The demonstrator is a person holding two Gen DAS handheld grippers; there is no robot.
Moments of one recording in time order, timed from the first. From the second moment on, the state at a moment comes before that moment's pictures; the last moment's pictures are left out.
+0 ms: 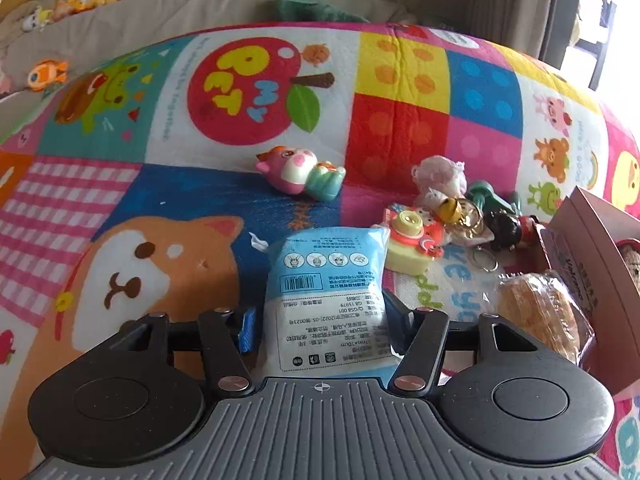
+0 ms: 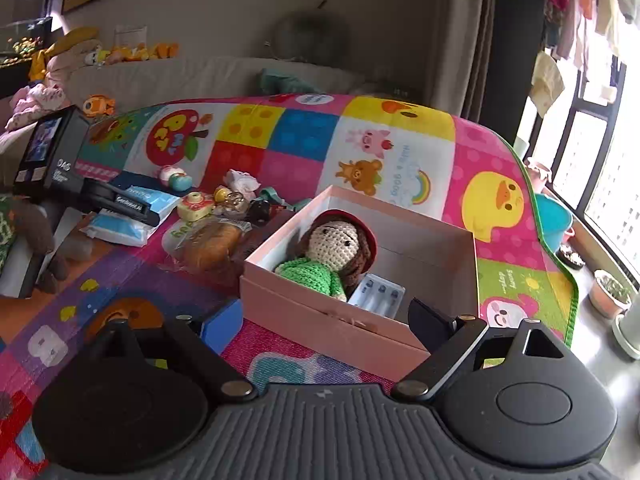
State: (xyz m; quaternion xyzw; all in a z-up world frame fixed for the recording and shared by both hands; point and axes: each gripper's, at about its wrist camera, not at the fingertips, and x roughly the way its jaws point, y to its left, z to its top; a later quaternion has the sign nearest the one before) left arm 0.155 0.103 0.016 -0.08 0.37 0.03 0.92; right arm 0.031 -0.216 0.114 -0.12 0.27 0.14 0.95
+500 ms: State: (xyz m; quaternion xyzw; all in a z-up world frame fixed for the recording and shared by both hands) left arm 0.018 0.155 0.004 -0.24 0.27 -0.01 0.93; right arm 0.156 -0.097 0.136 -0.07 0.34 0.23 0.91
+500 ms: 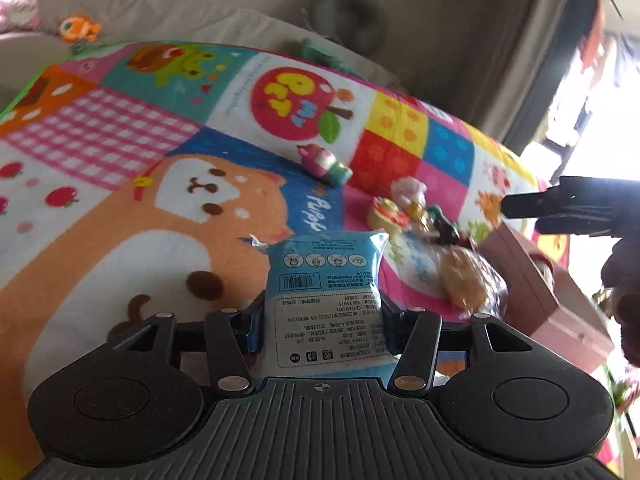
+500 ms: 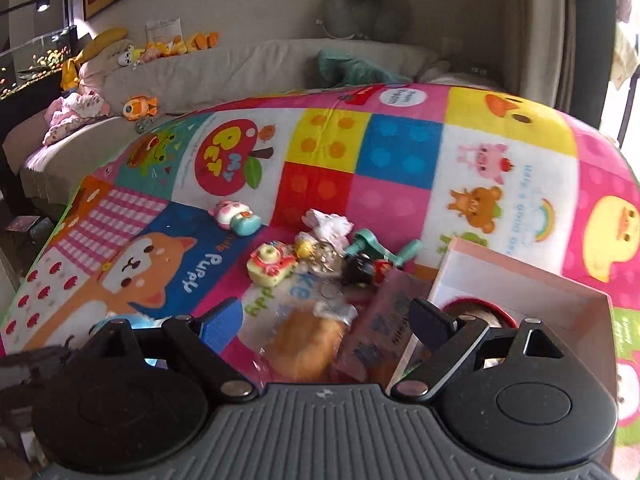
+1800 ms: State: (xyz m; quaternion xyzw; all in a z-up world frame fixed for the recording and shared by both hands) left arm 0.011 0.183 -0.008 -0.33 0.24 0.00 0.91; right arm 0.251 -0.055 0.088 -0.13 0.46 0.18 0.86
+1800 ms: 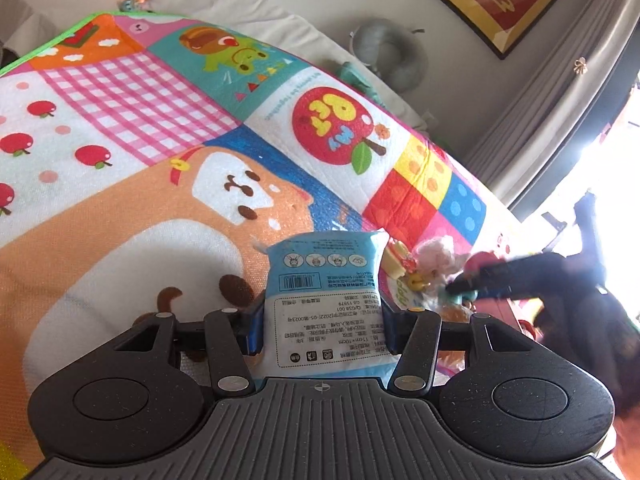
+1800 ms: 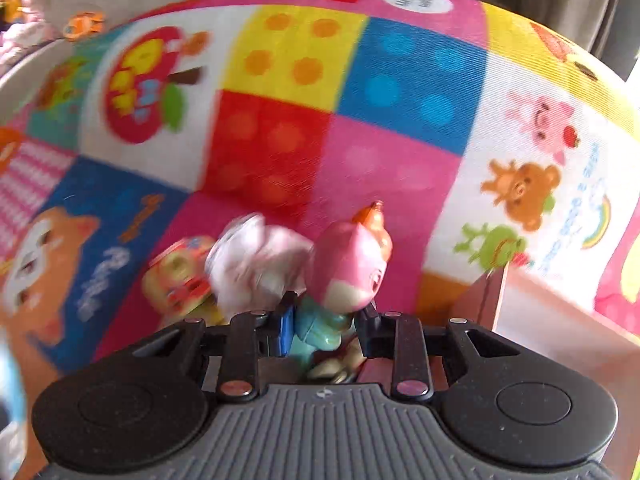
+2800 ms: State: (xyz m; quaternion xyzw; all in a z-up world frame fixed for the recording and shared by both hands) left arm 0.014 0.185 -0.011 -0.35 0.24 -0.01 0.91; right arm 0.301 0.030 0.068 -0.19 0.44 0.21 0.85
